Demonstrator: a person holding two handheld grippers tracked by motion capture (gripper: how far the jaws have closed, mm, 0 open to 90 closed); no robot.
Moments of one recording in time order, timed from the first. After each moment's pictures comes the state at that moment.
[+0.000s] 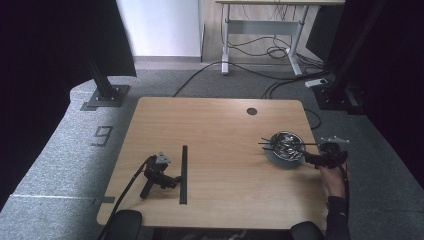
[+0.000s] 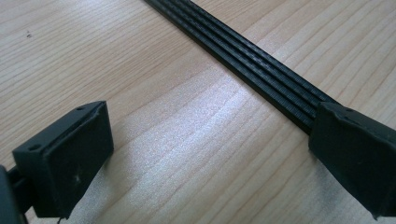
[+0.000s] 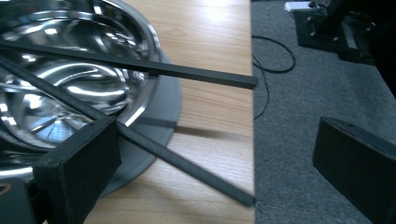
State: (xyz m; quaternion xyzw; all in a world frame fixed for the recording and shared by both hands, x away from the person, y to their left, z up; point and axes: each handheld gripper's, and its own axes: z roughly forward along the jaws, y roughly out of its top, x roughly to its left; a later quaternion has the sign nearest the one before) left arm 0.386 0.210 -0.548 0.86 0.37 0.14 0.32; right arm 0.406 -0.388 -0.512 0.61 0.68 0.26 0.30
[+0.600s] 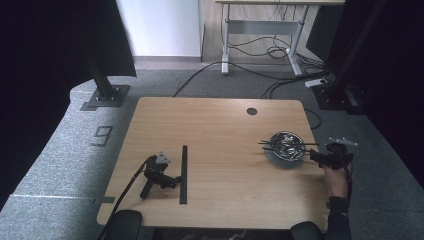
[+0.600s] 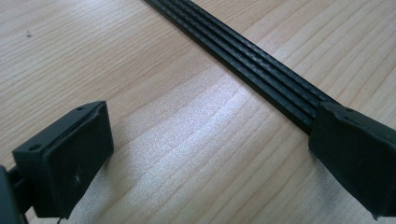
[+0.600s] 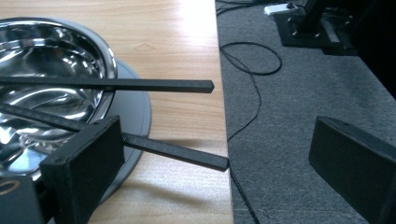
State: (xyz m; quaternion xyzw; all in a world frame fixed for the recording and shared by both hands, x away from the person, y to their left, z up) left arm 0.386 0.210 -0.548 0.86 0.37 0.14 0.32; right arm 0.404 -0.403 -0.516 0.65 0.63 0.28 0.32
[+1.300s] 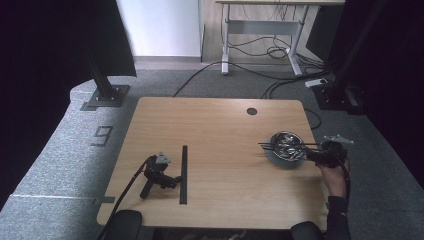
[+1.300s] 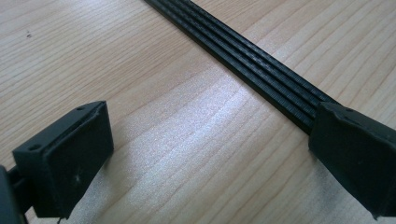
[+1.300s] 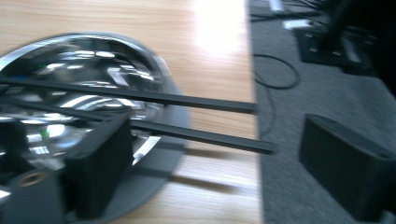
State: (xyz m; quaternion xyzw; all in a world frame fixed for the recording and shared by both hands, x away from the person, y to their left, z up) left arm 0.386 0.210 -0.548 0.86 0.37 0.14 0.32; right arm 0.402 -0.383 -0.500 0.61 0.66 0.31 0.31
